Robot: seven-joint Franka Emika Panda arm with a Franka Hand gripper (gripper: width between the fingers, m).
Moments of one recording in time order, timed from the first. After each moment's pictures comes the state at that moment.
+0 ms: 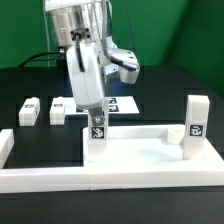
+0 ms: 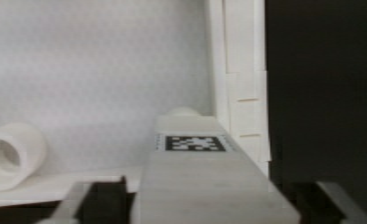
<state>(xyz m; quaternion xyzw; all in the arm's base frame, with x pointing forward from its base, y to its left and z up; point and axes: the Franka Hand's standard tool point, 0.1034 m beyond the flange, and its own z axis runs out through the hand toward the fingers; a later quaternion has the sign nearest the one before) 0.638 -0.054 0.101 -0.67 0.74 0.02 0.09</state>
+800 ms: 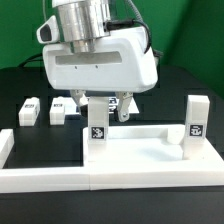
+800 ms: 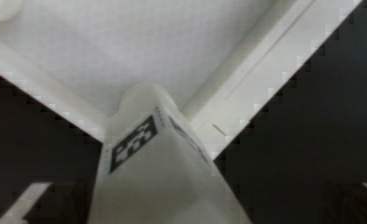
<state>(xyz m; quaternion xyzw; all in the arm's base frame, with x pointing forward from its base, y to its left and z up) 0.644 -0.048 0.105 -0.91 0.39 -0.04 0.09</state>
